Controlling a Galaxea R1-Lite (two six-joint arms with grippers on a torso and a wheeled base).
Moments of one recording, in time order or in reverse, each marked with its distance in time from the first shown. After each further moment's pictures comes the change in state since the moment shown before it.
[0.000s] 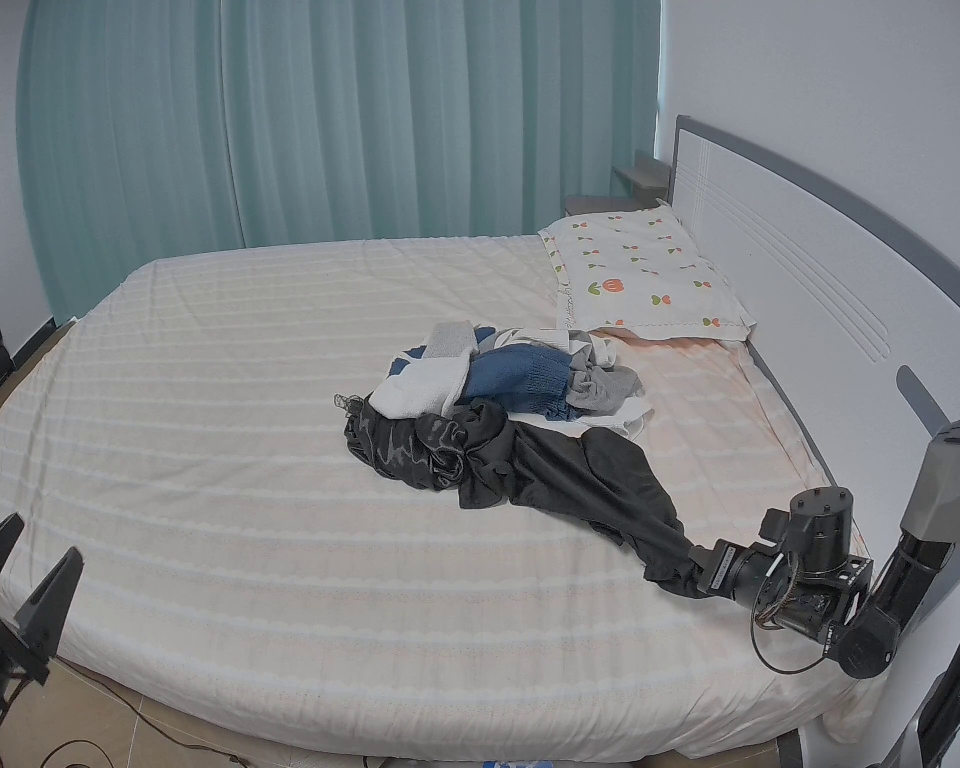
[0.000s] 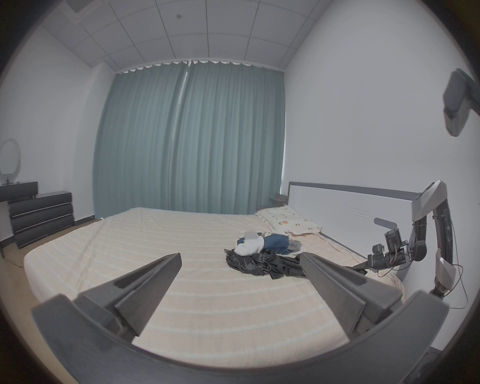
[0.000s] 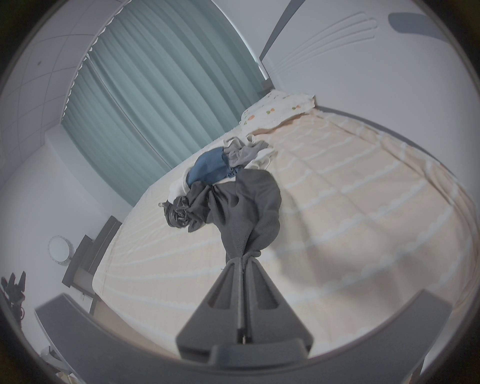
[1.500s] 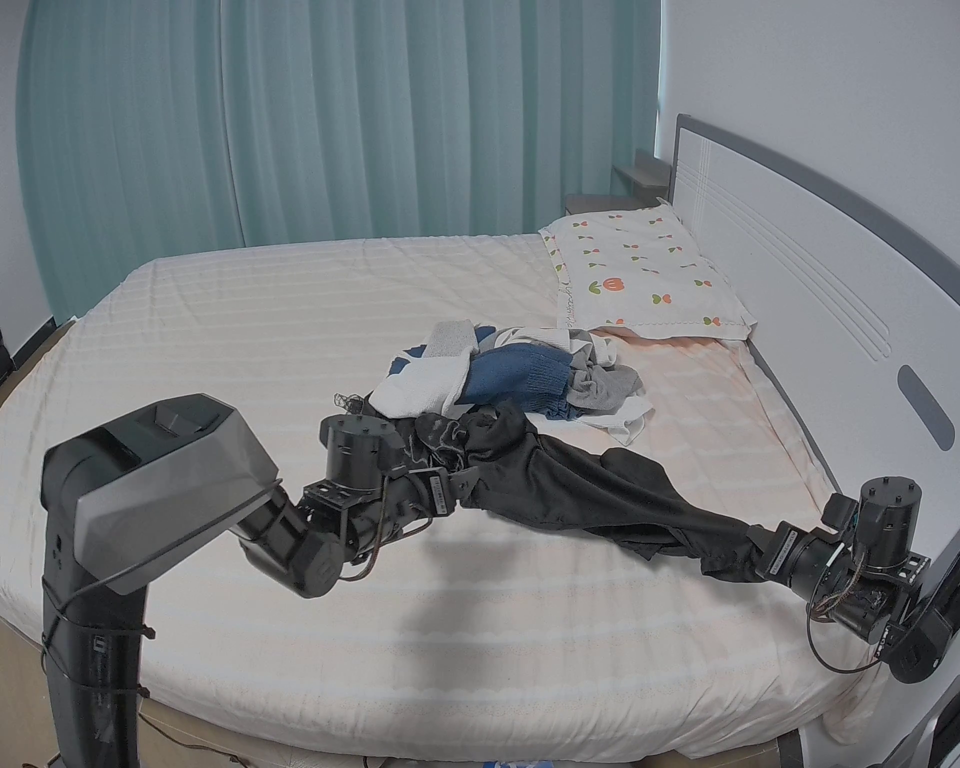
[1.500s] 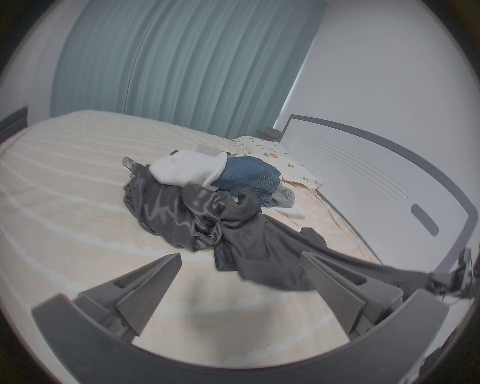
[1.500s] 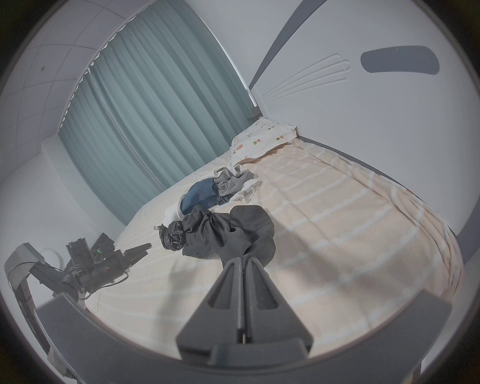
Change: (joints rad) left arm -0.412 1.878 -0.779 -0.699 0.146 -0.330; right arm -0.077 -0.222 0.114 0.021 -0.058 -0.026
